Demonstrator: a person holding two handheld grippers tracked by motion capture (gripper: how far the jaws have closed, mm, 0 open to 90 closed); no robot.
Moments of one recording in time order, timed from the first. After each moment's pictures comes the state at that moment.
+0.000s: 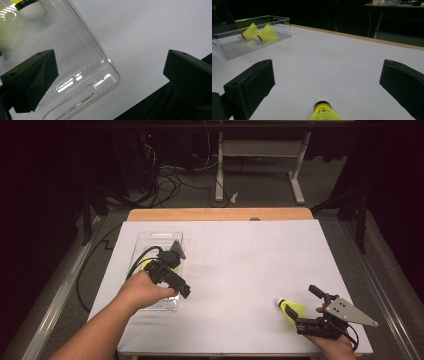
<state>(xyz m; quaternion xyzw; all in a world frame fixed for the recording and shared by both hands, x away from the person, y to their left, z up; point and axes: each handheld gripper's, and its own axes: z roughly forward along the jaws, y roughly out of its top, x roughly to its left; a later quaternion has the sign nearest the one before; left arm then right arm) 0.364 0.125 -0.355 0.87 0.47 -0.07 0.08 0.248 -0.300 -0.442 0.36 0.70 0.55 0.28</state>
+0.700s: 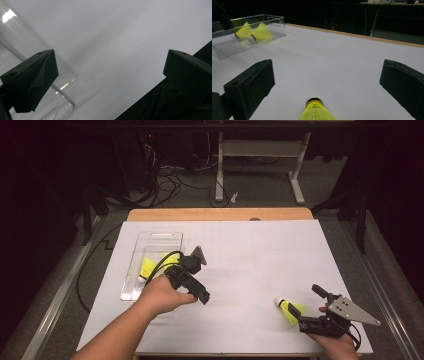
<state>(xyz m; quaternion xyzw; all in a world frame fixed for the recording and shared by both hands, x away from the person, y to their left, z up) 0.356 0.076 -0.363 0.89 0.44 -0.08 0.09 0.251 -0.309 -0.444 0.37 0.69 0.54 0.29</state>
